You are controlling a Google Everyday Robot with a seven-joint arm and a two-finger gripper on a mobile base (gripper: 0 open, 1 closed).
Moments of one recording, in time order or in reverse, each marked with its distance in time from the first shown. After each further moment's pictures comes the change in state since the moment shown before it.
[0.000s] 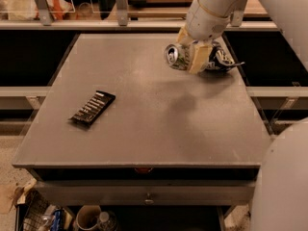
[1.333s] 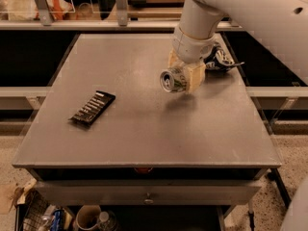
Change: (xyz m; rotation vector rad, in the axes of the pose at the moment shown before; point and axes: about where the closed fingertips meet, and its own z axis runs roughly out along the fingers) arm -0.016 0.036 0.039 -0.111 0.158 -0.189
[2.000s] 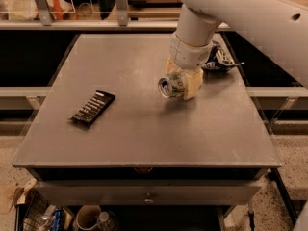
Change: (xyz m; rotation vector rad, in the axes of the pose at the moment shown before) arm -0.010 0.006 0.012 -0.009 0.006 -0.025
